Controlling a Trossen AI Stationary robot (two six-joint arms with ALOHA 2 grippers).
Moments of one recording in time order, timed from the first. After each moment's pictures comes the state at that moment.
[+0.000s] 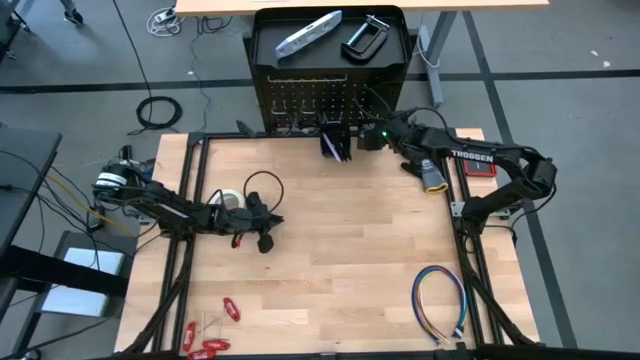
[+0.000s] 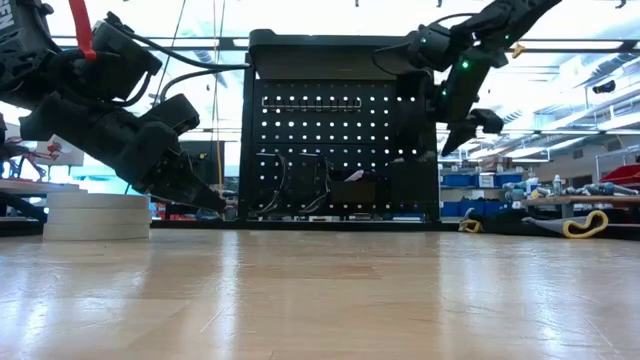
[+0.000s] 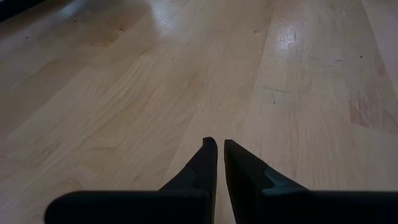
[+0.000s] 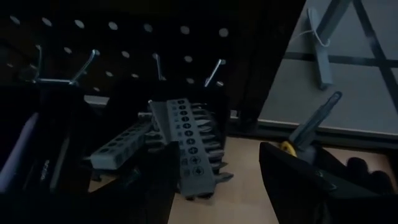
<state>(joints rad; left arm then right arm) -0.11 1.40 0.21 0.66 -0.37 -0.27 -0.56 1.42 0.98 -0.45 0.58 0.70</state>
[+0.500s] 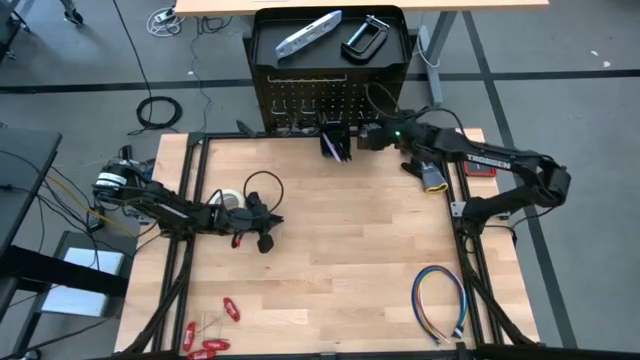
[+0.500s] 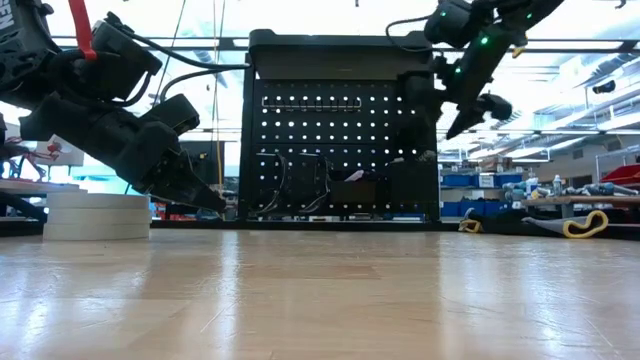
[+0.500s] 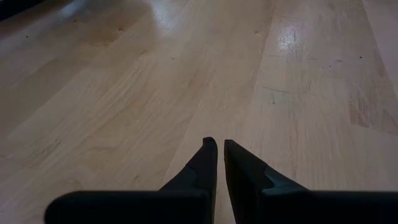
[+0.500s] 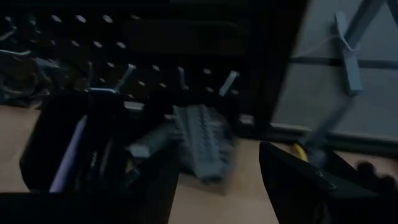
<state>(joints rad) -0.11 1.40 0.21 0.66 -0.37 -0.27 -0.54 1.28 0.96 -0.47 0.52 0.69</state>
